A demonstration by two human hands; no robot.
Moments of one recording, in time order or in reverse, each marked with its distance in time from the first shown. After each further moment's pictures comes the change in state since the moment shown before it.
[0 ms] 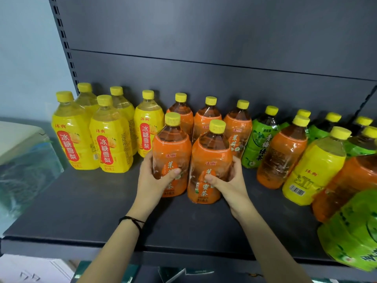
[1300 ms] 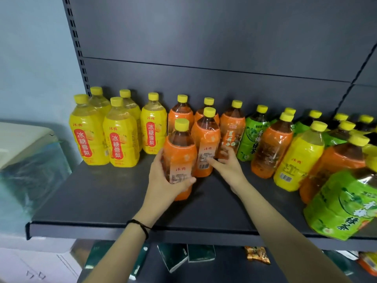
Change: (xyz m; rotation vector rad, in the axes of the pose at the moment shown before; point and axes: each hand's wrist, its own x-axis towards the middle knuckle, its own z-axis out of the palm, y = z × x) left_hand -0.050 0.037 -0.010 0.098 -0.118 0.078; right_hand 0.008 -0.022 0.004 -0.378 0.100 0.089
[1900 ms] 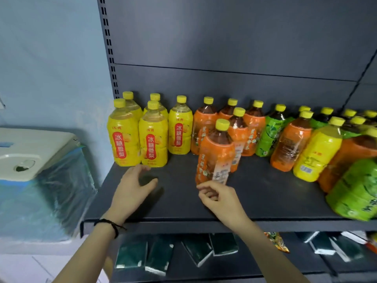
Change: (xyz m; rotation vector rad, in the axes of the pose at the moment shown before) left_hand 0.005 -0.048 -0.176 0.465 -0.025 0.009; right_hand -0.123 -0.018 0.115 -0.258 -0.165 -0.156
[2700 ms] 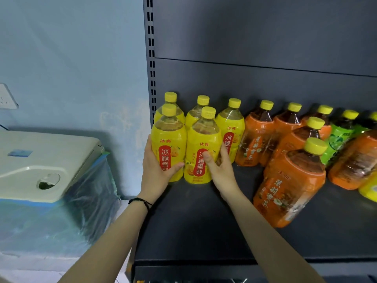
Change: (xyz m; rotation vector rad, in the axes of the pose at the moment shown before) left_hand 0.125 -0.081 -0.029 -0.343 0.141 0.079; right_hand 0.174 -0.058 0.119 0.414 0.219 0.028
